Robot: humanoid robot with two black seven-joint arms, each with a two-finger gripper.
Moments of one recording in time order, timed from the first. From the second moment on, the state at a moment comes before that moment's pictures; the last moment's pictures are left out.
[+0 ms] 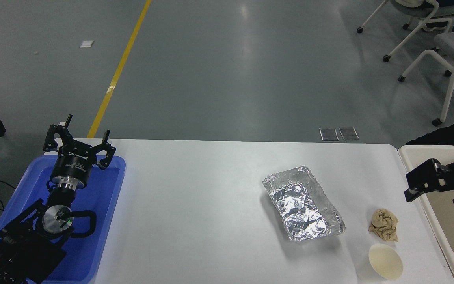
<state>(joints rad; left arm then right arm) -0.52 0.25 -0.99 -0.52 -0.07 -0.60 -0.40 2.26 -0.54 -1.64 1.58 -0.45 0.68 0.30</state>
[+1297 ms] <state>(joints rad) -0.52 0.25 -0.99 -0.52 -0.07 -0.60 -0.40 1.54 -0.57 -1.45 1.34 -0.53 0.28 0.30</state>
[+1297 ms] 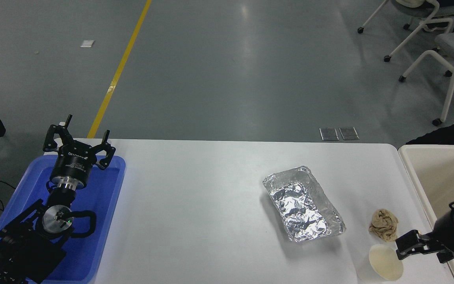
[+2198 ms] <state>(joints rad) -0.52 0.25 -0.99 -0.52 -0.07 -0.60 -0.40 1.36 -0.57 -1.35 1.23 -0.59 0.17 0.31</state>
